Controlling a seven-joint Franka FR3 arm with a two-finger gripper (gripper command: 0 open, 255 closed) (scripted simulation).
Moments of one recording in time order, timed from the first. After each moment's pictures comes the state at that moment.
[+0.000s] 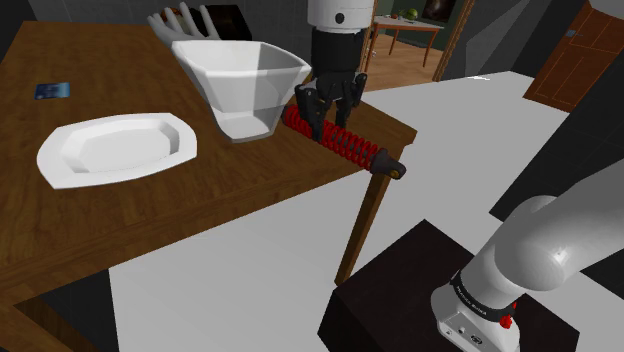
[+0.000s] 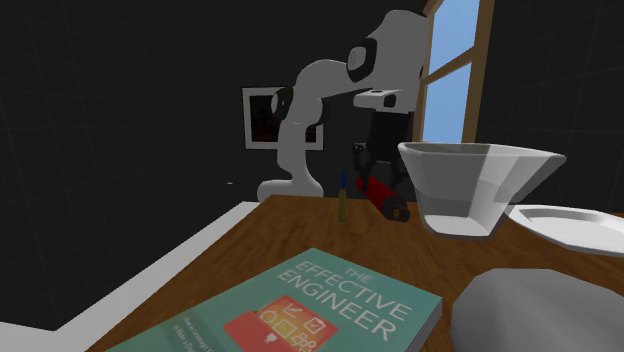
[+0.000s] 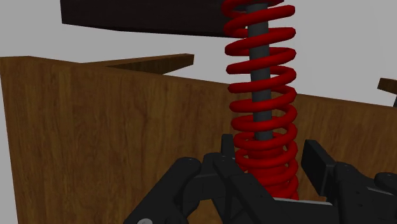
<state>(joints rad) 0.06 -0.30 0.53 -1.83 0.09 1.50 0.55</state>
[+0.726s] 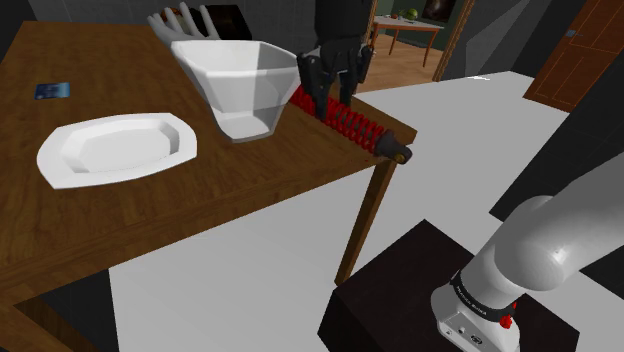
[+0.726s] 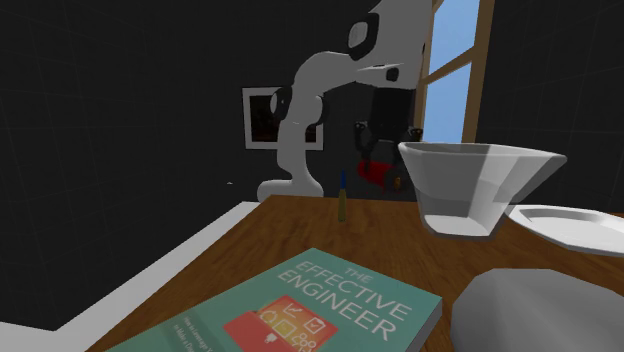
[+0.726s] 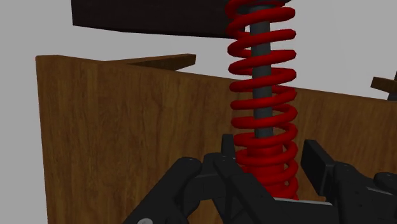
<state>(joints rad) 0.05 -0.25 0.54 -1.68 0.07 1.38 0.56</state>
